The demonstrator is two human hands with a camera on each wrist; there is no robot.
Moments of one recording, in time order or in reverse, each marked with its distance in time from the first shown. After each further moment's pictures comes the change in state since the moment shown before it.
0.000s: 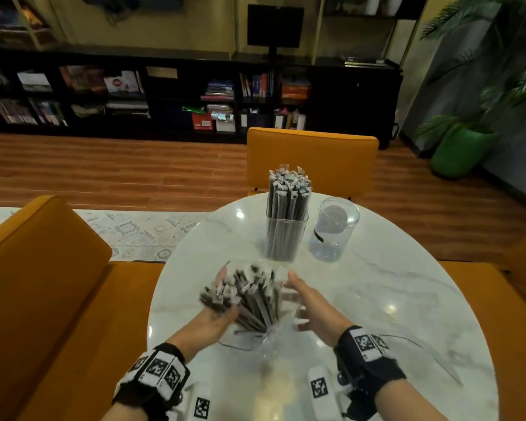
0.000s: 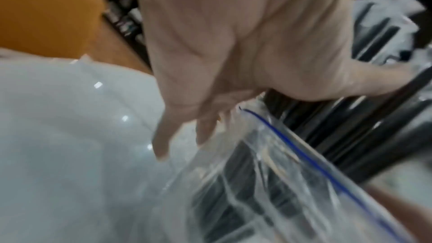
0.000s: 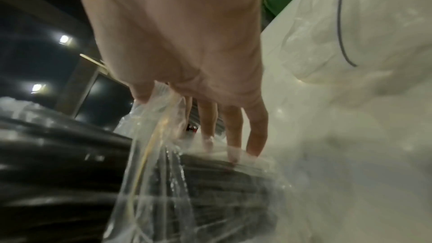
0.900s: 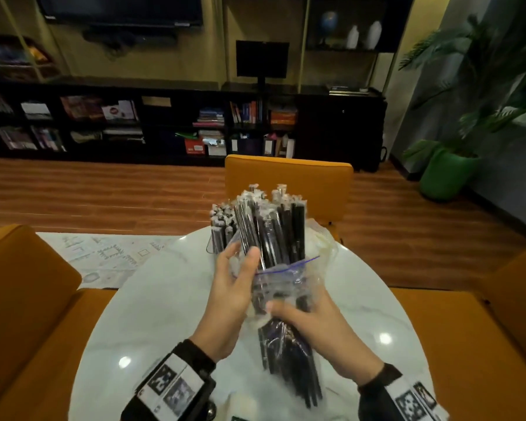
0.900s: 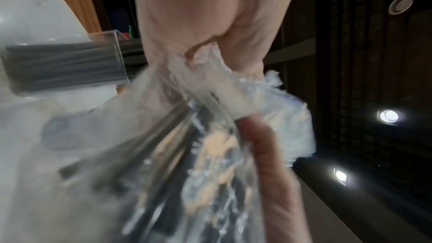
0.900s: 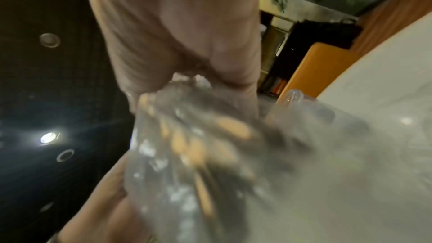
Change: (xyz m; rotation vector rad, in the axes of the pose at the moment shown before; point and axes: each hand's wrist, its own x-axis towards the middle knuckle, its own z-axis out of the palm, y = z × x) left_hand 0.057 0.156 0.155 -0.456 0.331 0.348; right_hand -0.089 -0.064 -0.124 -0.160 0.032 -0.582
